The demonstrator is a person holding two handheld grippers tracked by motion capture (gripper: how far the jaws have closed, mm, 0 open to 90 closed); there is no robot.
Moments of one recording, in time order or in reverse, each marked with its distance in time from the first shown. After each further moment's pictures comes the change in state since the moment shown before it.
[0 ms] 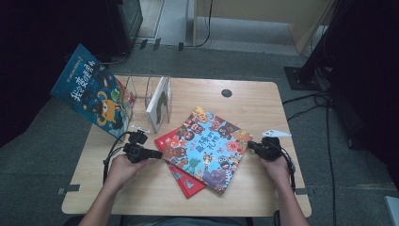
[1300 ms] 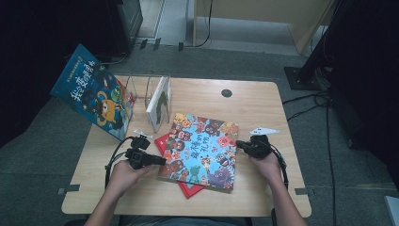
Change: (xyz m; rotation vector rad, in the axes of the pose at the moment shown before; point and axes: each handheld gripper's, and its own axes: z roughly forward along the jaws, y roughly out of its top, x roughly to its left) left arm -0.013 -0.008 0.000 0.016 -0.009 -0.017; right arm 0.028 0.014 0.016 0.025 0.105 -0.072
